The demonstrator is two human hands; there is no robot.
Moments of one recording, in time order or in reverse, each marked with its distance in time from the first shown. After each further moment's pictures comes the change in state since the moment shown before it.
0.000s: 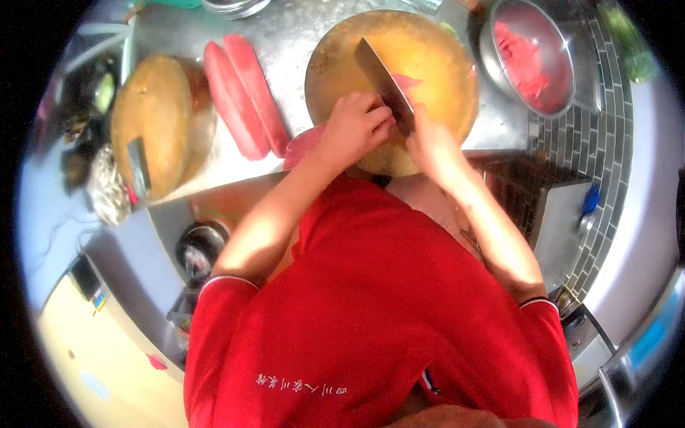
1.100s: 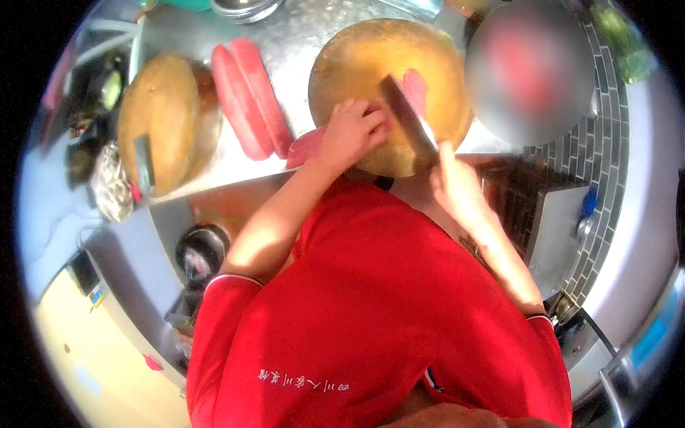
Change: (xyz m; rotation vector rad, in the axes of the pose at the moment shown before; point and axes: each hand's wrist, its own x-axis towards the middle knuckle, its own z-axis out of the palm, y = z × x) left_hand -0.012 0.004 -0.001 0.070 0.003 -0.052; right_hand -0.076 0.011 -0.024 -0.046 -0.074 0.049
